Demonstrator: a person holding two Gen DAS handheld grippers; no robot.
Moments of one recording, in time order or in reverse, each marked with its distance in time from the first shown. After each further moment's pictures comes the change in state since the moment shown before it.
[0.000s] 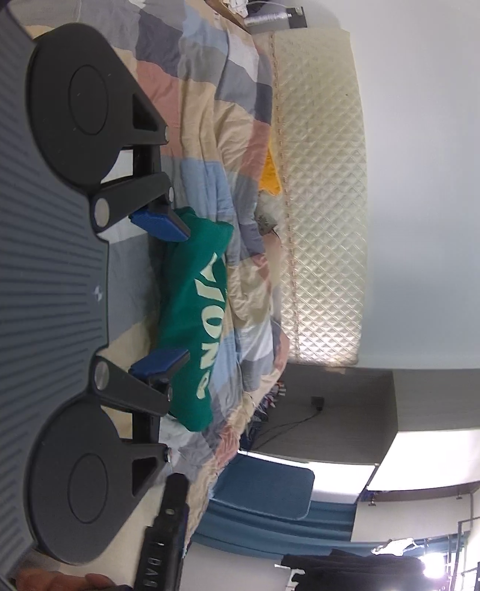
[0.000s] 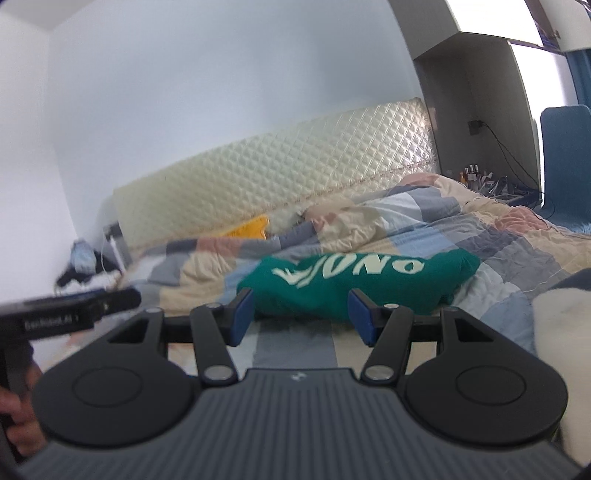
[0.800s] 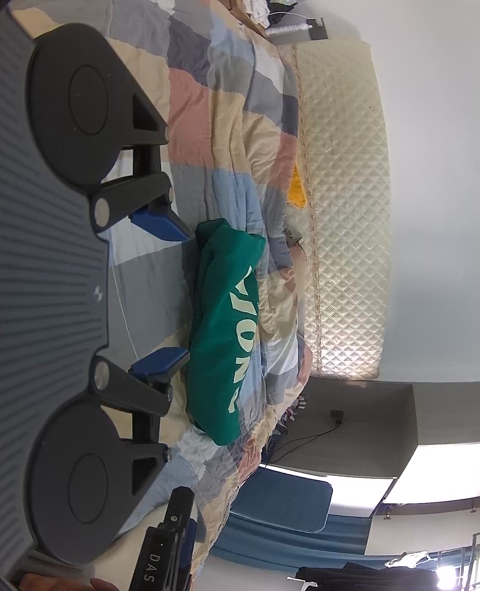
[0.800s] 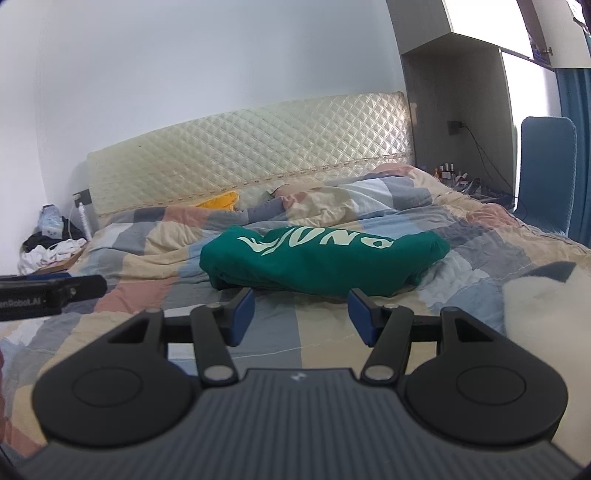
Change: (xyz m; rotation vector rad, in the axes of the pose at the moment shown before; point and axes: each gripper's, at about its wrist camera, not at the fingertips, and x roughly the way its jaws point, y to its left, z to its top) left arm 0.012 0.006 -0.042 -0.015 0.061 0.031; right arm 0.001 -0.001 -0.035 -0.067 0.022 -0.119
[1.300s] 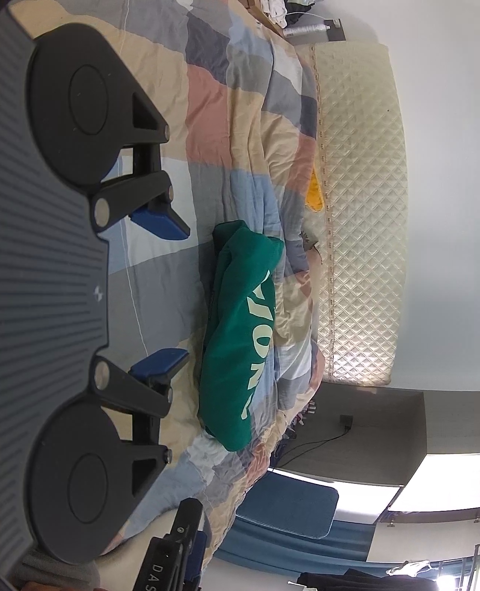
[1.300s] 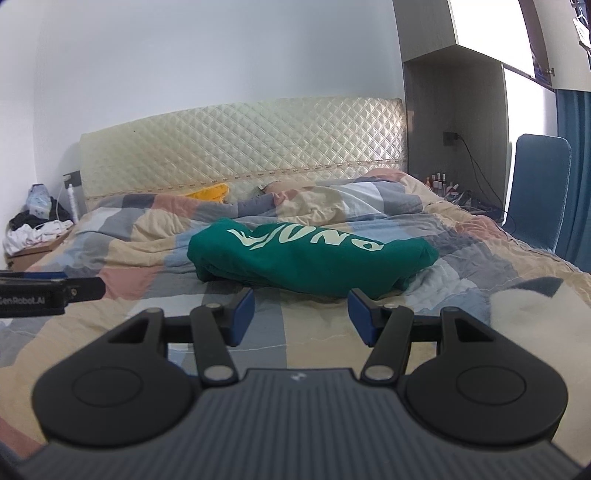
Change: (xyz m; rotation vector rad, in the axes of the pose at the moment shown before) left arm 0.017 0.004 -0.013 -0.021 0.040 0.007; right arm 0.006 0.005 0.001 -0.061 0.011 -0.041
